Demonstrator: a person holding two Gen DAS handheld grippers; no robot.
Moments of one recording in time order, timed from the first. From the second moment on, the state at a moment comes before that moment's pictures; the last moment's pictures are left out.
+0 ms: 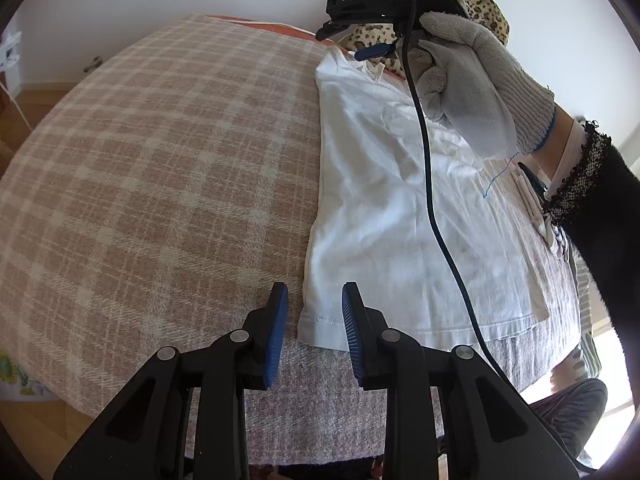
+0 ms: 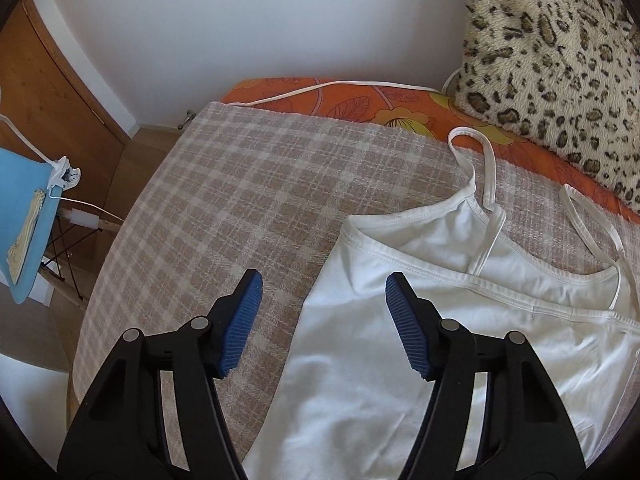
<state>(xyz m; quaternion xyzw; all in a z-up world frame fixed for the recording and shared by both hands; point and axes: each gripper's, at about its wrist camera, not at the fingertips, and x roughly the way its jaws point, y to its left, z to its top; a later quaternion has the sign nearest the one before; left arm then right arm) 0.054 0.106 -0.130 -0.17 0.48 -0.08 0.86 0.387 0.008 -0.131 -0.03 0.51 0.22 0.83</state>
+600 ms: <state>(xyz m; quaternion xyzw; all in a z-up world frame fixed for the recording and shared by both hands) 0.063 0.098 -0.138 -0.18 0.49 -0.10 0.85 0.436 0.045 -0.165 -0.14 0.54 0.14 0.82</state>
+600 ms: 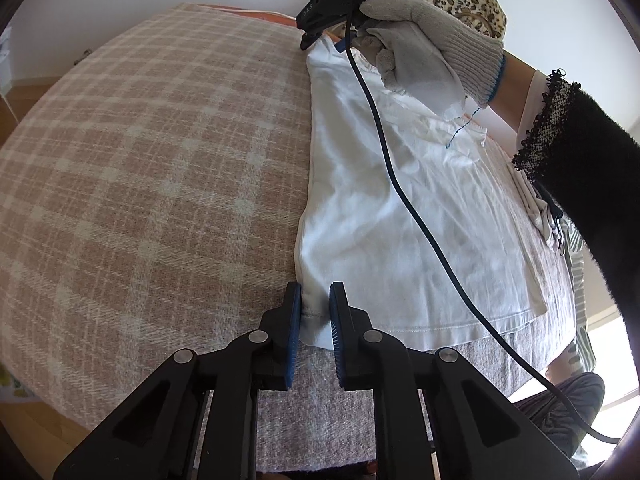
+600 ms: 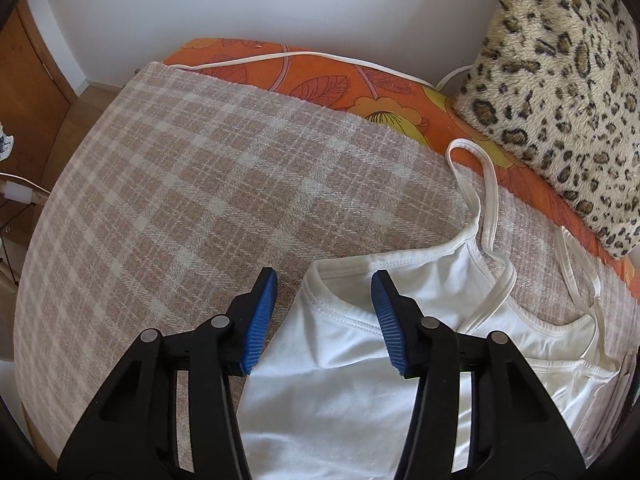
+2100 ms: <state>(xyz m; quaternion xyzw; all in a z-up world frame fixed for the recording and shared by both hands) 0.074 -0.031 -0.105 -0.11 0.46 -0.27 0.84 0.436 -0.110 -0.118 -0.13 0.52 0.11 0.84</state>
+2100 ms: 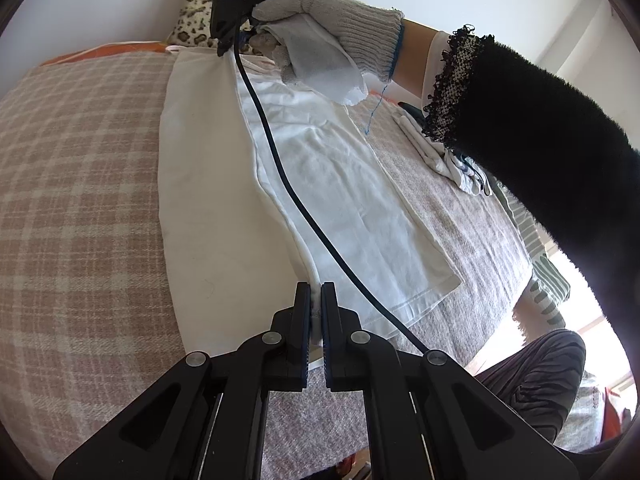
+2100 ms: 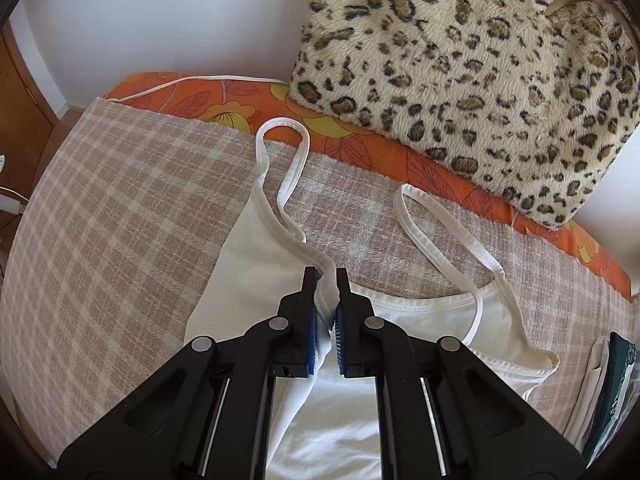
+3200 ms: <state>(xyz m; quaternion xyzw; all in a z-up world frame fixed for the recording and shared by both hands) 0.056 -0.058 -0.102 -0.03 0.46 -0.28 0.84 0.417 -0.192 -0.084 -0.06 0.49 0.08 0.86</state>
